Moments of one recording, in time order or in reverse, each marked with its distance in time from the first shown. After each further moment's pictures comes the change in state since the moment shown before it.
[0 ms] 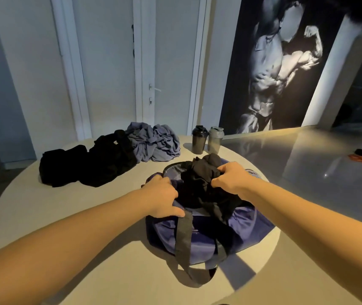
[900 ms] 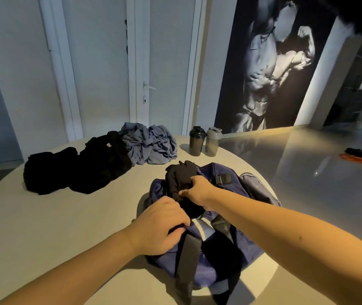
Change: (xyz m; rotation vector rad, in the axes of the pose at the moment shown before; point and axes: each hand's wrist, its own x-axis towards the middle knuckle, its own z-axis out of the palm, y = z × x) left_hand -0.022 0.009 0.050 -0.456 0.701 0.406; right_hand 0.060 -0.013 0.093 0.097 -0.127 -0.023
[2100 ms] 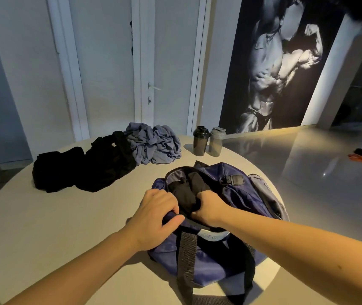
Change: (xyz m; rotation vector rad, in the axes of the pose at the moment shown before) left_hand -0.010 -0.001 0.000 -0.056 0.157 -0.269; right_hand -0.056 0.013 -0.007 -0.430 -0.062 -0.080
